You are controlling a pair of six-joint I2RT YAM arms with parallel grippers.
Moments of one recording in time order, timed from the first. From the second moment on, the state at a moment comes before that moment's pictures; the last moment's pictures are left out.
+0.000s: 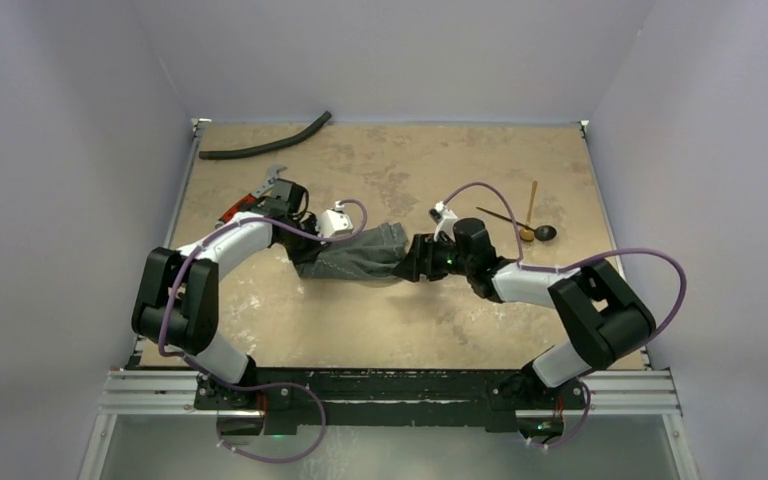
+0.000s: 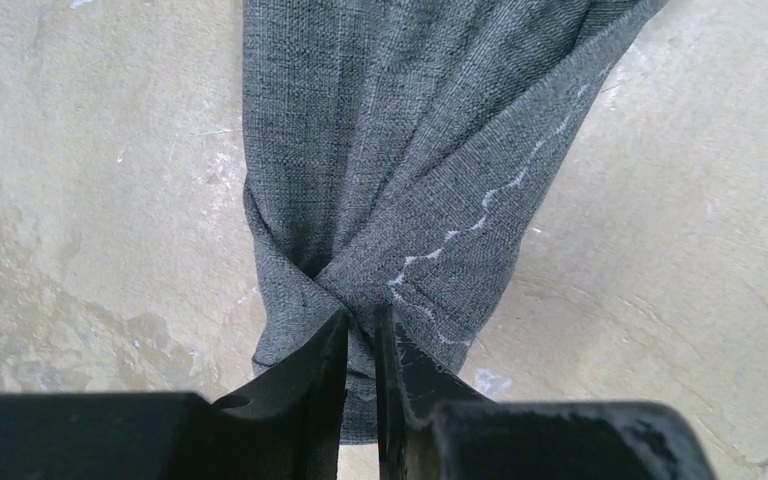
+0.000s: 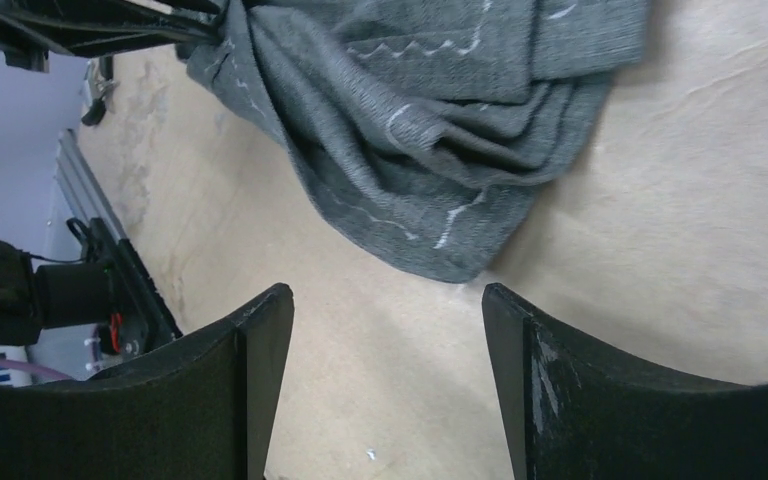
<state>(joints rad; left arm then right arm) -0.28 1.59 0.97 -0.56 0.35 0.83 0.53 1.52 0.57 0.39 -0.47 0.57</state>
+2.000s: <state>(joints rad) -0.22 1.64 0.93 -0.54 0.43 0.82 0.72 1.33 0.51 0.52 -0.28 -0.18</state>
